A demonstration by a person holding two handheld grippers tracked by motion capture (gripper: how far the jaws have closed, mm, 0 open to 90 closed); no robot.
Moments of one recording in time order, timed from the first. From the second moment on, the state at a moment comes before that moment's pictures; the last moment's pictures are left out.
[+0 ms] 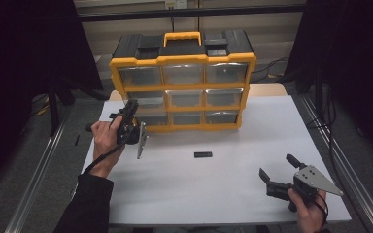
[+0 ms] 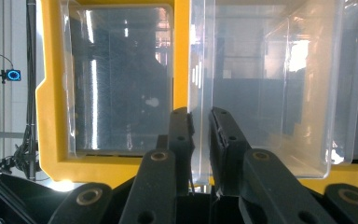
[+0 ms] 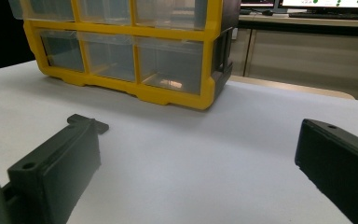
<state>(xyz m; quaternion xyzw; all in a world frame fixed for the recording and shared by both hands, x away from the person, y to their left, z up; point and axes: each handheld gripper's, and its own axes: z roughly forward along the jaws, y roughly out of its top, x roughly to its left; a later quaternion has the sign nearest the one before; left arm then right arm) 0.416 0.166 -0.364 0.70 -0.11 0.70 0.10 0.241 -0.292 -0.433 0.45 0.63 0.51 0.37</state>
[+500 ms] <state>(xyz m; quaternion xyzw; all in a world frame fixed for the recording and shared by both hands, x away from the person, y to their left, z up) 0.408 0.167 -0.364 0.70 -0.11 0.70 0.10 0.241 -0.292 -0.434 0.45 0.63 0.51 0.37</state>
